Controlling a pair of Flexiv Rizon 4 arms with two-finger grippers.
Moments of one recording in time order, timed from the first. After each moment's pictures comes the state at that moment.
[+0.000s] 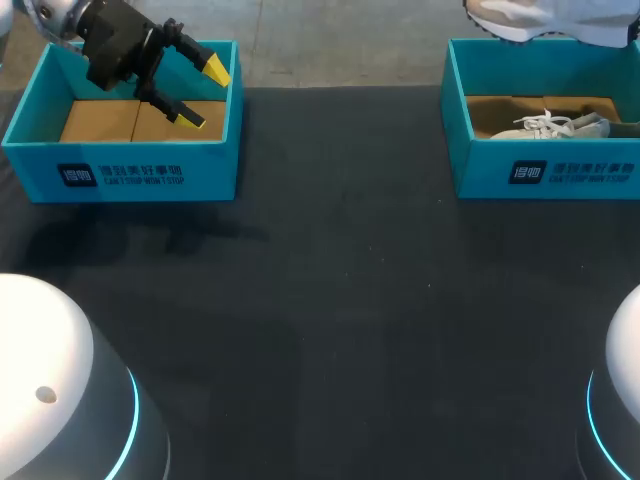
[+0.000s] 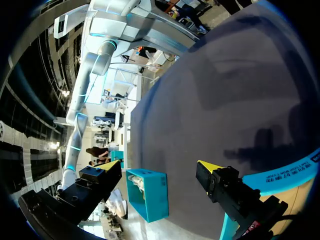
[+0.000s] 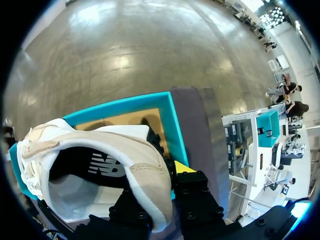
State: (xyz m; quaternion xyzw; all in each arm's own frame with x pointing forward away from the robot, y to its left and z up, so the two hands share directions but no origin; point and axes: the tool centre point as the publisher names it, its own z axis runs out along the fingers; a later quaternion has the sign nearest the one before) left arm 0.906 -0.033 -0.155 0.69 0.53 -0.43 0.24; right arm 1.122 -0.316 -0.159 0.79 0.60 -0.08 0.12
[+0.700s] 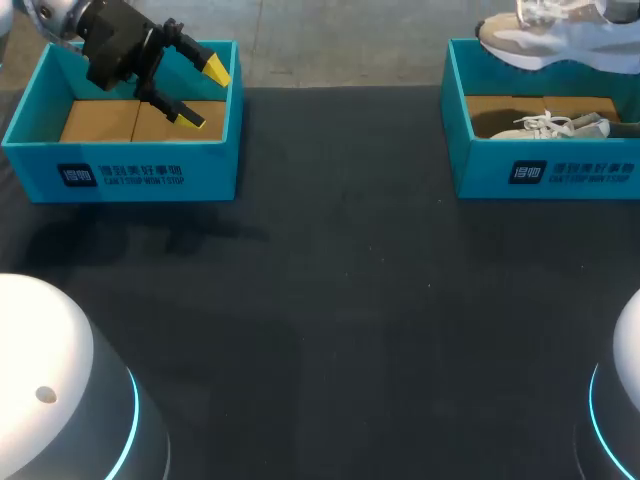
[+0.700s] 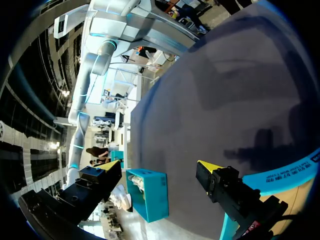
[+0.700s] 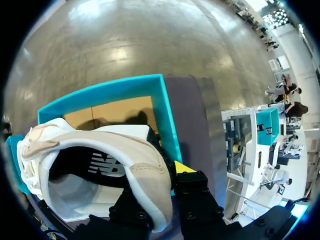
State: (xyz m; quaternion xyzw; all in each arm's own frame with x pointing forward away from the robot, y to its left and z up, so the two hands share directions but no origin) left arm 0.906 -0.033 -0.155 0.69 0.53 -0.43 0.24; right arm 1.093 -0.340 -0.195 0.78 0.60 -0.11 0.11
